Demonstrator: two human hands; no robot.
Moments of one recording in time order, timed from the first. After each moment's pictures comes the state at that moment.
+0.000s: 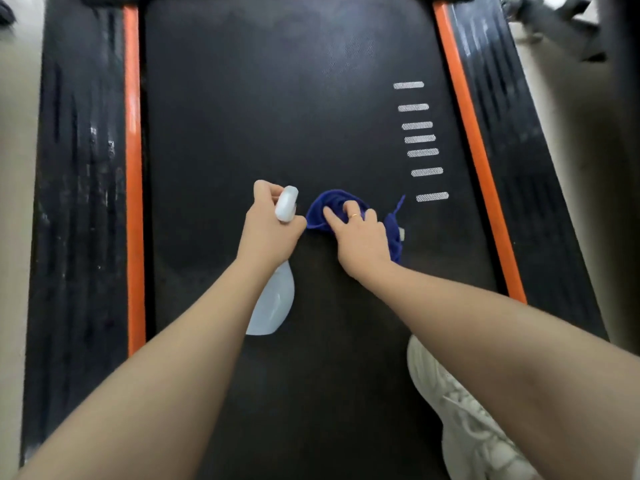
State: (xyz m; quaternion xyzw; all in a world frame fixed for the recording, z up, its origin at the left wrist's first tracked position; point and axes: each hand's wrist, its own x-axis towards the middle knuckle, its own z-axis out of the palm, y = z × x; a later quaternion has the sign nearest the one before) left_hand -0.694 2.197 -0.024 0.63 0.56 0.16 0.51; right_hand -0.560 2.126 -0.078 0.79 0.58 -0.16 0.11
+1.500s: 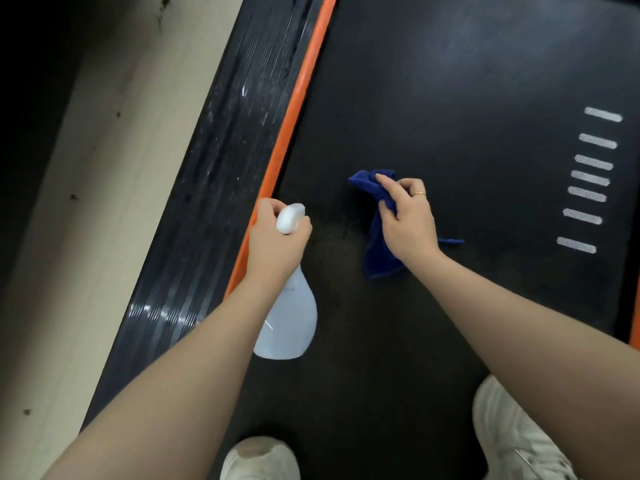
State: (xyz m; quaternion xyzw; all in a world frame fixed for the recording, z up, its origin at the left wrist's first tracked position) left_hand -0.835 2.159 -0.045 0.45 0.74 0.25 0.44; right_hand -0.647 2.178 -0.083 0.73 0.58 -0.31 -0.21
